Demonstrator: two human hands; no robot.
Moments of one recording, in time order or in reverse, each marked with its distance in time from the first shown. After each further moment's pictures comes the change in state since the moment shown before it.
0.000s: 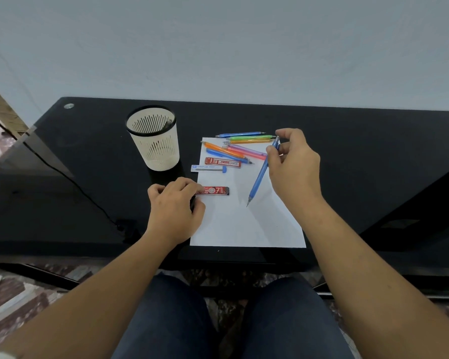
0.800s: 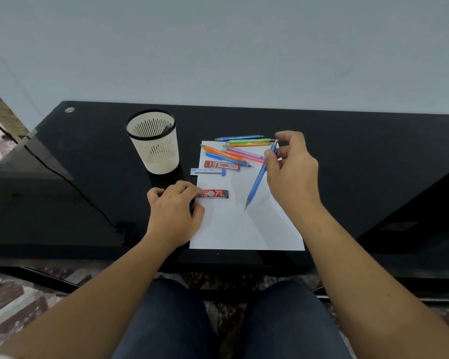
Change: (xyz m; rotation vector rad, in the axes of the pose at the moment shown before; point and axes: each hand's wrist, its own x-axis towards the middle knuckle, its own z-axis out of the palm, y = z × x) left_hand 0.001 0.002 -0.004 0.006 -0.022 -0.007; right_hand -0.005 -0.001 -0.001 0.037 0.006 -0.020
